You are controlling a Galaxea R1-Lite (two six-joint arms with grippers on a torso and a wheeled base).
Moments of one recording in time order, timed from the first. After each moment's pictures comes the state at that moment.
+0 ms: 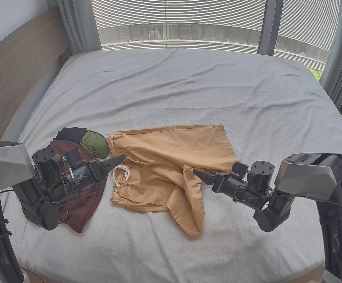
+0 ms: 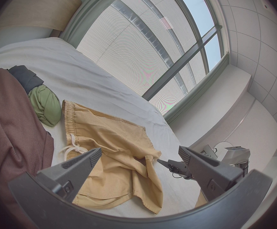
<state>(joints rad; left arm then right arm) -0.15 2.17 -0.55 -1.54 -0.55 -0.56 0.42 2.51 -0.88 -1.54 0.33 0.58</state>
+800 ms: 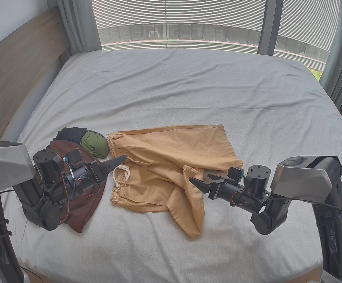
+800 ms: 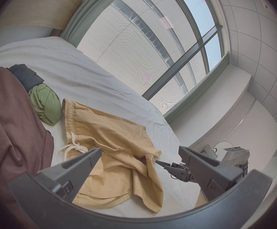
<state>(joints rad) -0.15 2.18 -0.55 -1.54 -0.55 -0.56 0.43 2.54 -0.88 -1.54 0.33 0.43</state>
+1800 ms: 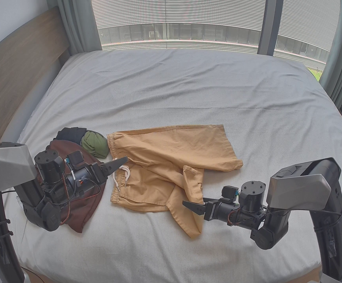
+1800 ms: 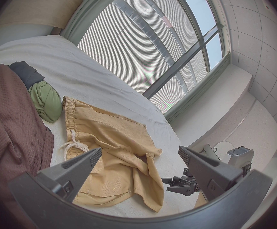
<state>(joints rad) -0.15 2.19 -0.55 -1.54 -0.55 -0.56 0.52 2.53 -0.71 -1.54 0.34 0.50</state>
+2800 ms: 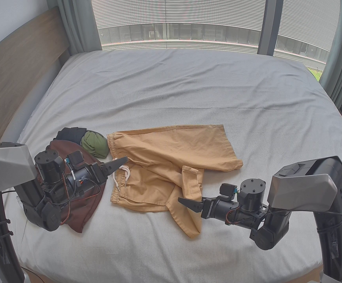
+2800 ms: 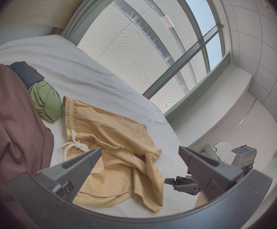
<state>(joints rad) -0.15 2.19 -0.55 -1.54 -0.55 -0.56 0.55 2.48 -0.70 -1.55 0.35 0.59</state>
